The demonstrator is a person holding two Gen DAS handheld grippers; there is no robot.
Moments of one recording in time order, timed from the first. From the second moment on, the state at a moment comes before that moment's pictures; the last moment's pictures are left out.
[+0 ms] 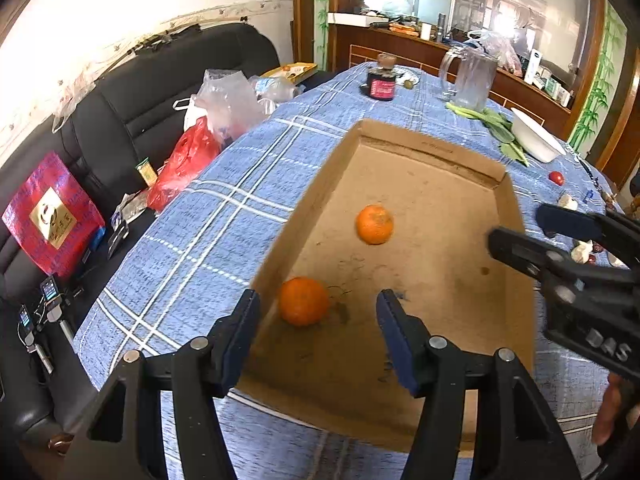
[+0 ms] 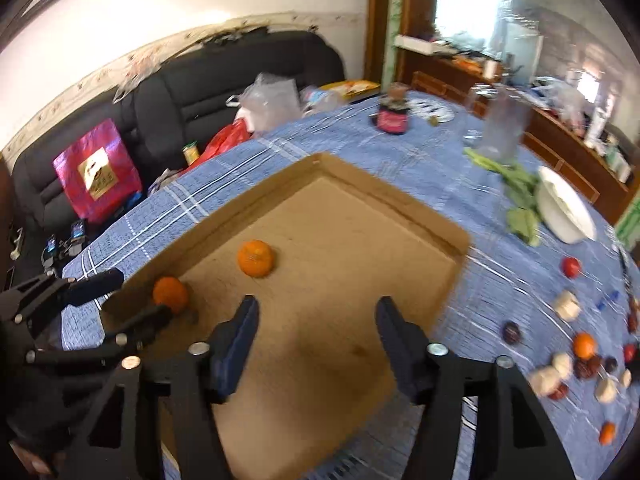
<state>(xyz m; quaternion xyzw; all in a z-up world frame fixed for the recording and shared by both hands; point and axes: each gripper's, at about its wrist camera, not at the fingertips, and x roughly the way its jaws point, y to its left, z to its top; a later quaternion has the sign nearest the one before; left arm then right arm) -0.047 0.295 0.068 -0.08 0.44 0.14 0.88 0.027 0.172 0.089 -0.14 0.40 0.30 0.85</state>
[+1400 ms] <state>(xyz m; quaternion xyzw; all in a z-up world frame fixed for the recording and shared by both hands) 0.041 0.026 0.049 0.06 0.48 -0.02 0.88 0.048 -0.261 0.049 0.05 0.45 0.00 0.89</state>
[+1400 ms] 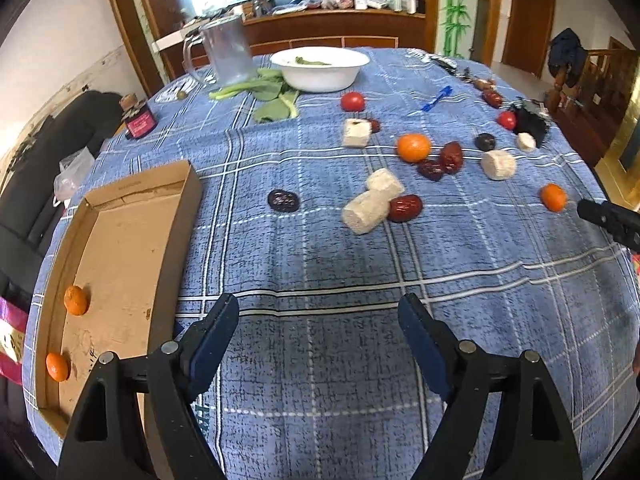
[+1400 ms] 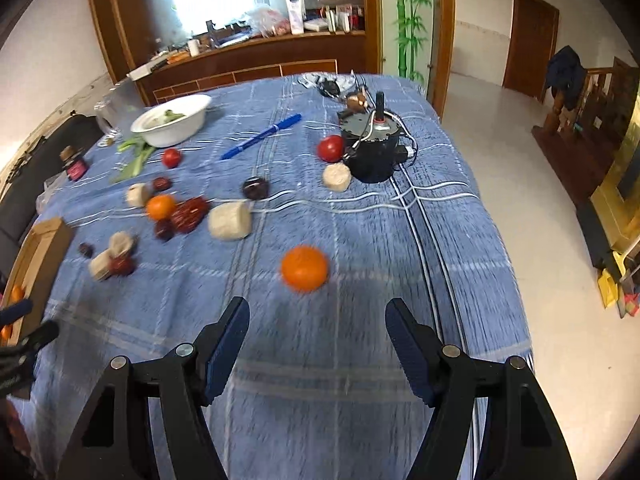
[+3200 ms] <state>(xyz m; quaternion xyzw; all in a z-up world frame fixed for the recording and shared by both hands) 0.022 0.073 0.065 -0.03 0.47 -0.14 0.87 0.013 -0.169 0.053 0.00 0.44 0.07 0.89</state>
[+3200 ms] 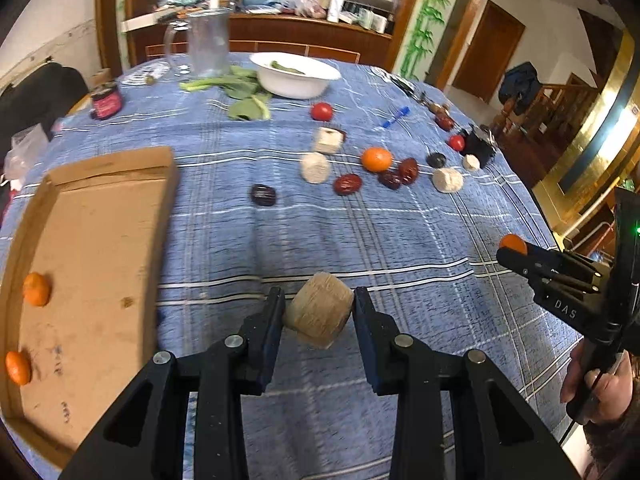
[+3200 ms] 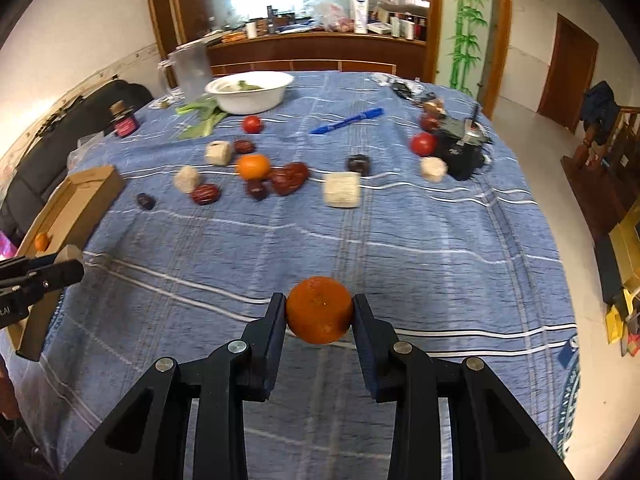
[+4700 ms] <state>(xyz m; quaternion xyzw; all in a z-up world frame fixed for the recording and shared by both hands) -0.044 0.294 0.042 -0.11 0.48 0.05 0.87 0.064 0.183 0.035 -0.14 0.45 0.35 0.81</state>
